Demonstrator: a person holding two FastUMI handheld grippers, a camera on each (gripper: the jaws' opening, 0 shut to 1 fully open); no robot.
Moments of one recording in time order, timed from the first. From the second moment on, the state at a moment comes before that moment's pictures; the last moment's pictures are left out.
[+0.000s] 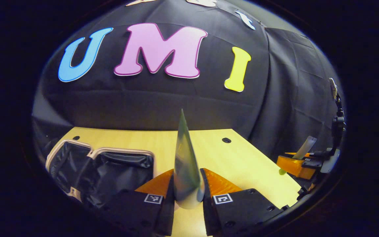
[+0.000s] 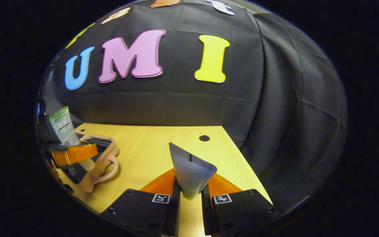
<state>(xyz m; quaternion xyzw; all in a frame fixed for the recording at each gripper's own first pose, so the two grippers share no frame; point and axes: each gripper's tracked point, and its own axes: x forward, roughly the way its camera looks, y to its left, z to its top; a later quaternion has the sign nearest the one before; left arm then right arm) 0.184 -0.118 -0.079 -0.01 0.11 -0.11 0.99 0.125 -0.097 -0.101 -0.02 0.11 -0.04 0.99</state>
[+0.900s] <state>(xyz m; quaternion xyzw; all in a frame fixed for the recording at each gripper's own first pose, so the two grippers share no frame) 0.230 0.064 -0.236 0.00 0.47 -0.03 0.88 0.092 0.057 -0.058 0.00 0.13 0.09 0.99</state>
